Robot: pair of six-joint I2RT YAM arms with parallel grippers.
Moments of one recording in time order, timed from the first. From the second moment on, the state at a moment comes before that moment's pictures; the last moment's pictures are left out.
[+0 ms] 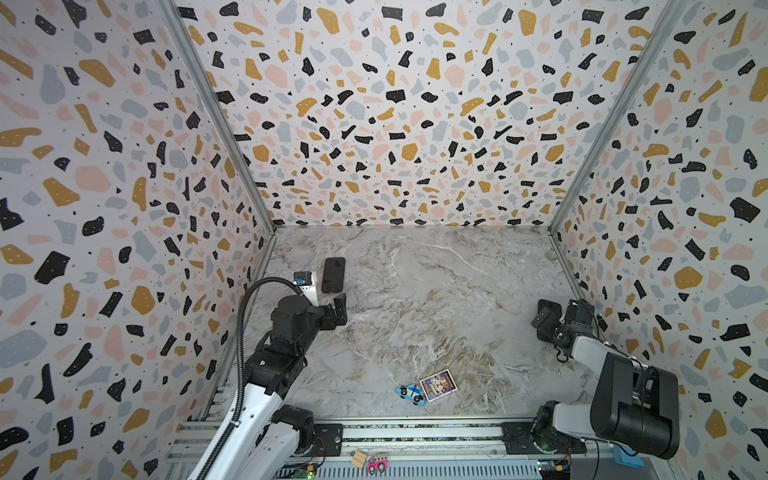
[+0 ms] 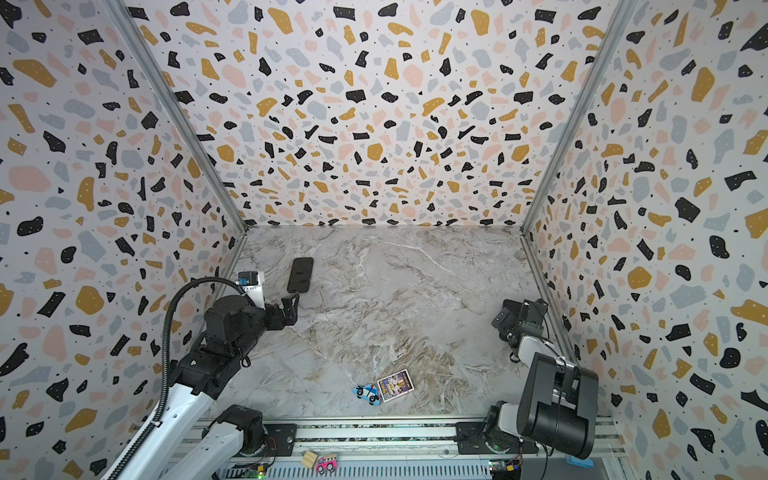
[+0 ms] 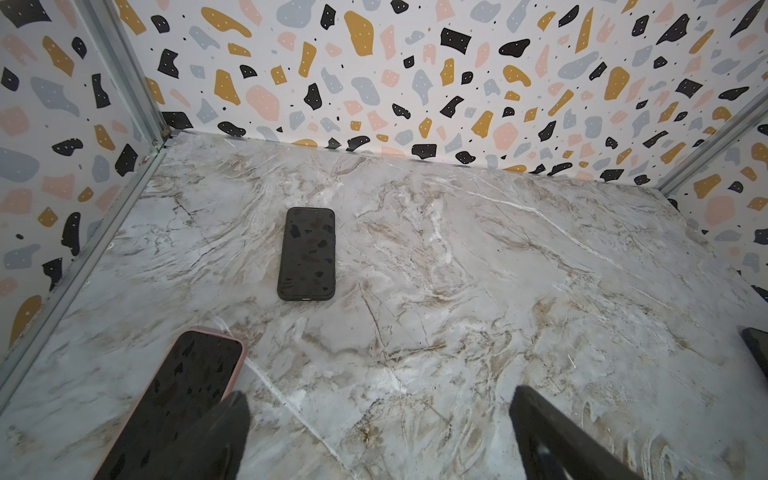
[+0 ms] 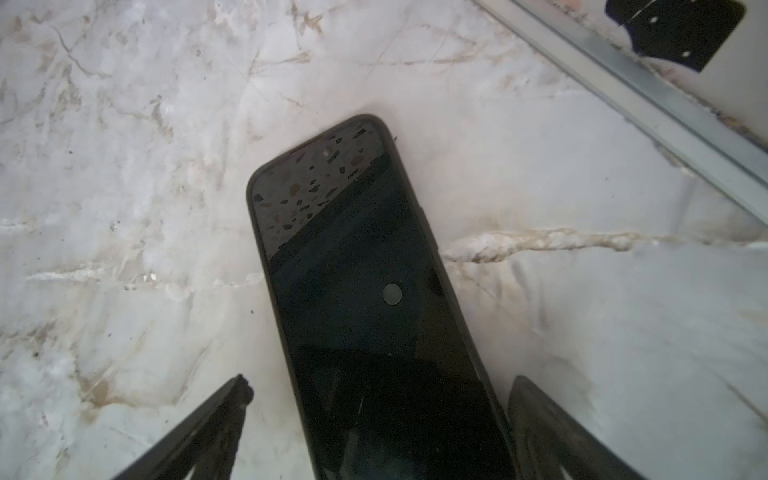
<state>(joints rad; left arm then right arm) -0.26 0.69 0.66 -0.40 -0.09 -0.24 -0.32 1.33 0.47 -0.01 -0.02 0.38</state>
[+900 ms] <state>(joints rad) -0.26 0.66 0.65 -0.40 -0.05 -0.24 -0.20 1.46 0.61 -0.17 0.14 0.33</state>
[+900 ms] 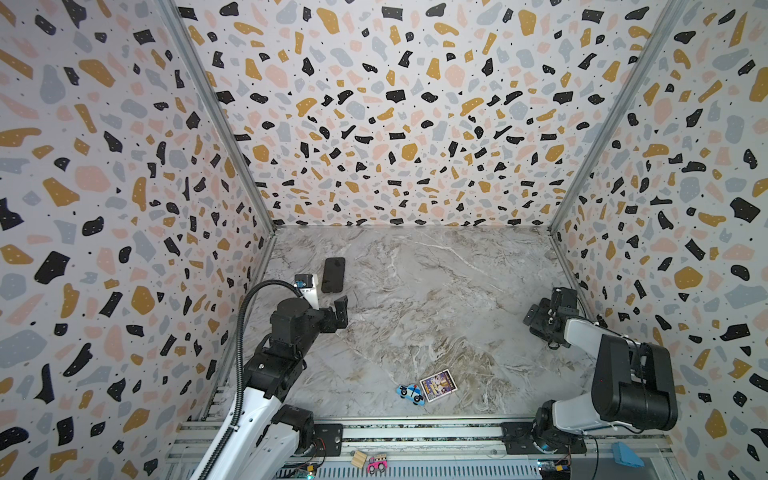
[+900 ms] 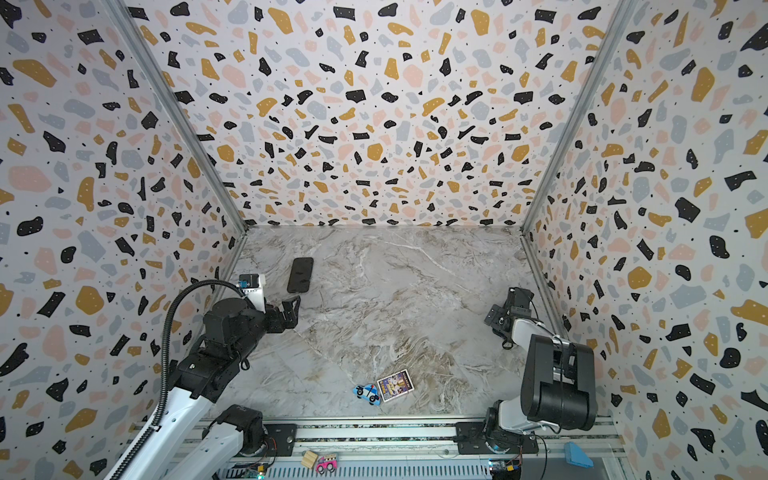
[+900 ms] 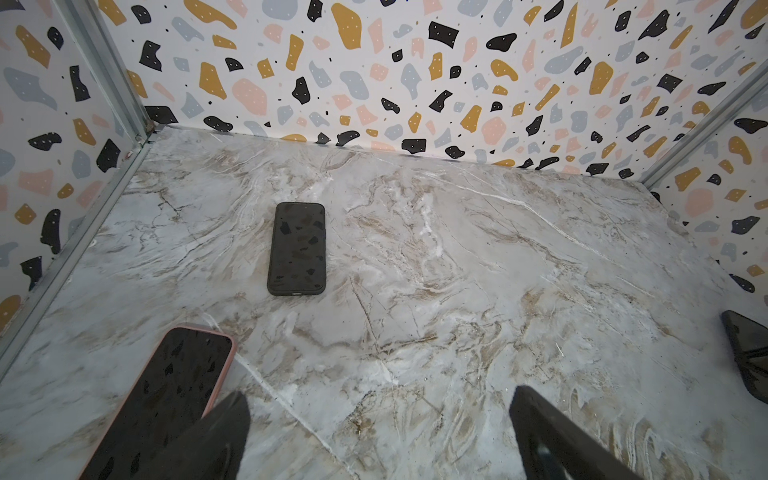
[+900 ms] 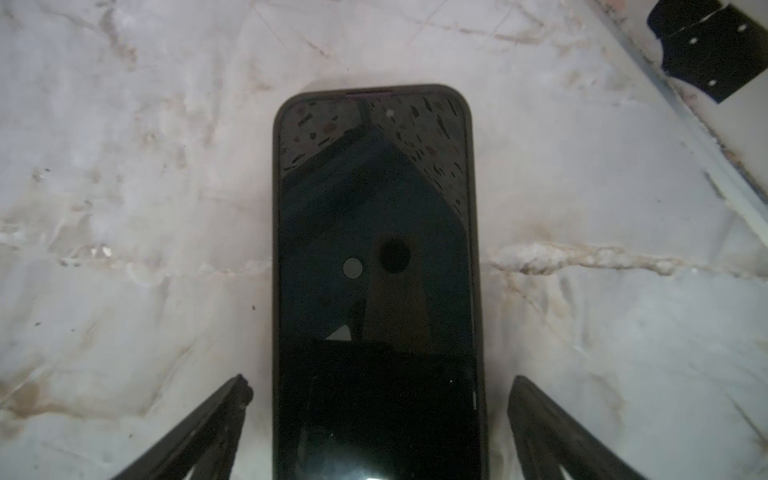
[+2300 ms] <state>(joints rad) -0.26 0.66 0.65 -0.40 -0.04 -0.24 -0.26 1.63 0.79 -0.21 0.15 0.31</state>
